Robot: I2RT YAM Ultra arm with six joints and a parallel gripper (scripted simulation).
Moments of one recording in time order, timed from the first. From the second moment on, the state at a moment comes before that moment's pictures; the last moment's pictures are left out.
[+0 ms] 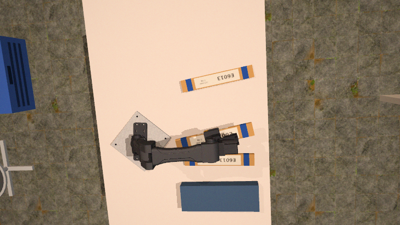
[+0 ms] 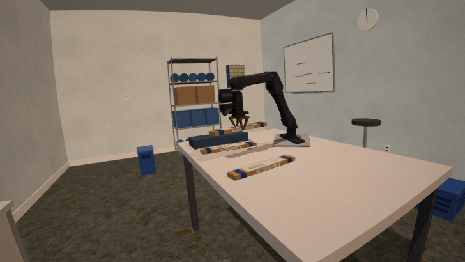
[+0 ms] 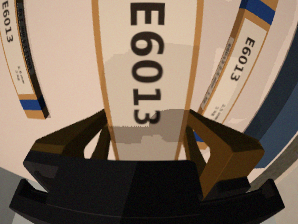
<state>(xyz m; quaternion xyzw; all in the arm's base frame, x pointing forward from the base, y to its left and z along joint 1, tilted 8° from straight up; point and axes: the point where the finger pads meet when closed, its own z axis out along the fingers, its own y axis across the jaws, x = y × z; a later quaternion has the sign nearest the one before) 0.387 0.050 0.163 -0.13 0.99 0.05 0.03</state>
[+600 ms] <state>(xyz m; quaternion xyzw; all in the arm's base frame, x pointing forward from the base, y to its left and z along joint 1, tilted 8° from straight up) 0.390 0.091 0.164 -0.13 0.99 0.05 0.03</state>
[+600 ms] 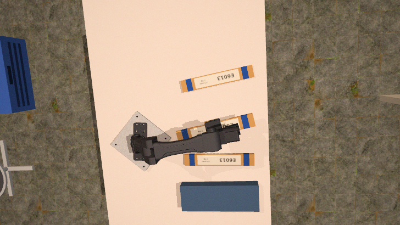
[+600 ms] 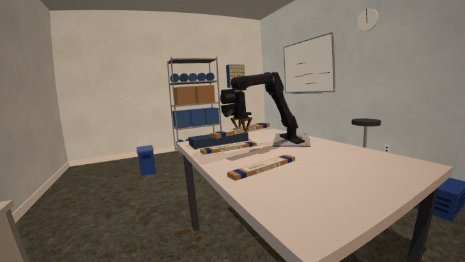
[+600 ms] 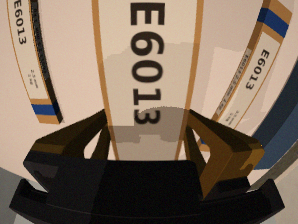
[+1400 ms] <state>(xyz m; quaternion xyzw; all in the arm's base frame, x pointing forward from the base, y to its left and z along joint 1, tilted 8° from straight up) 0.395 0.113 0.174 -0.13 0.99 0.05 0.03</state>
